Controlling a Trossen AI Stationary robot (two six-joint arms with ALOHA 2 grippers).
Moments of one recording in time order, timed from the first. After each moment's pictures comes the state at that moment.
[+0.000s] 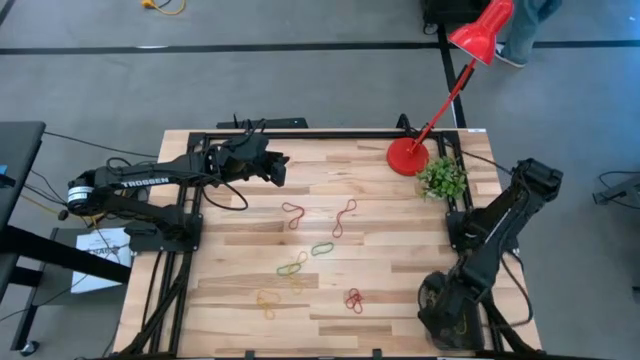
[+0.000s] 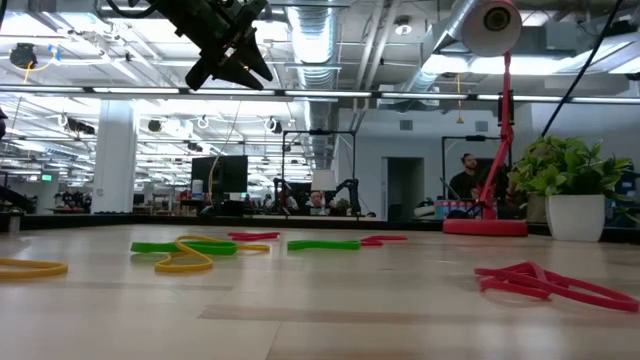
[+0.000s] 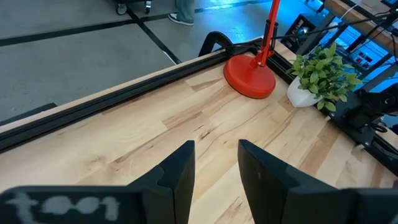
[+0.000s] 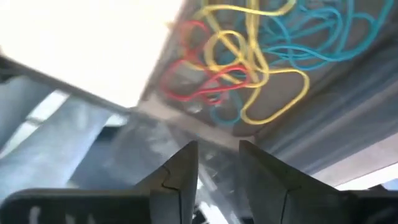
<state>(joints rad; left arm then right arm) 0.27 1.16 0.95 -0.28 -0.30 -0.55 0.93 1.43 0.92 -0.78 -0.39 1.97</state>
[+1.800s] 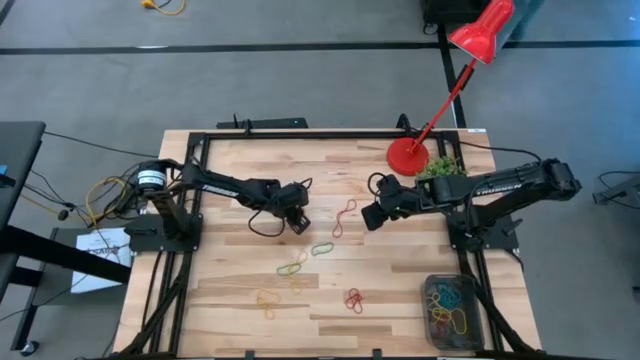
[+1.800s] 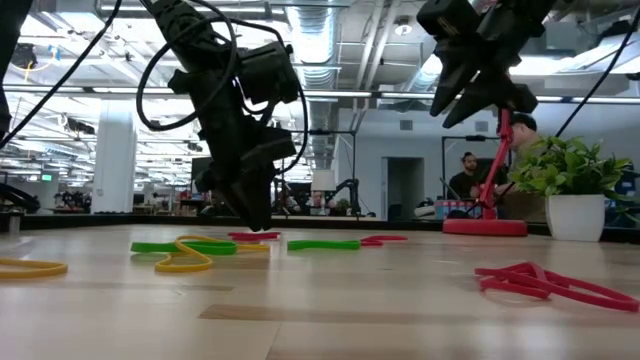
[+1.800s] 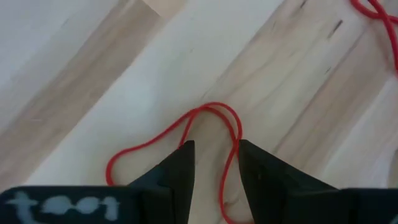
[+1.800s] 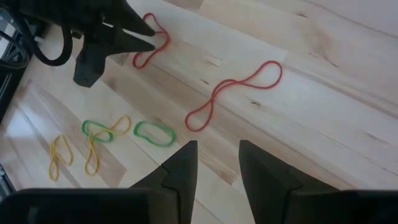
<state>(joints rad) 0.13 1.75 0.95 -0.31 -0.11 -0.56 0.08 1.25 0.92 -0.63 0.19 1.04</state>
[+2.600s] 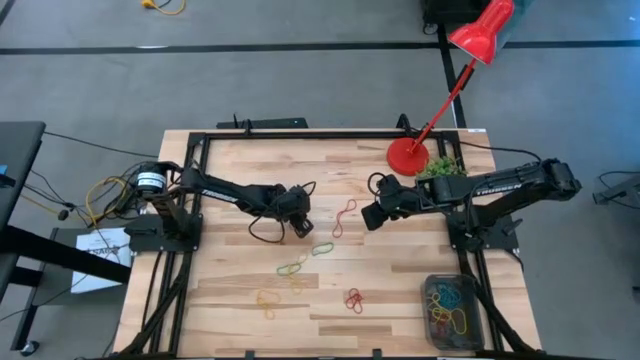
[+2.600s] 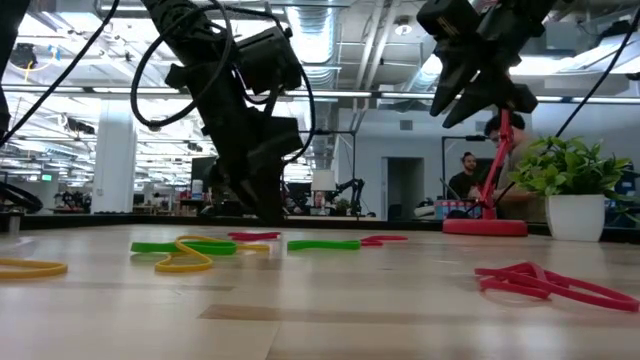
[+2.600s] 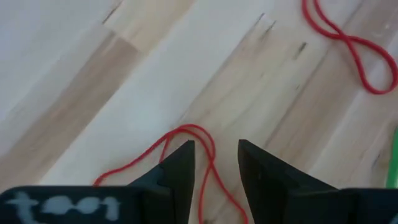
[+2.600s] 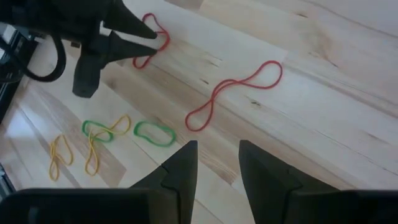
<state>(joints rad) 0.07 1.75 0.95 -0.24 -0.21 -0.54 0.08 1.25 0.92 -0.63 0.18 1.04</state>
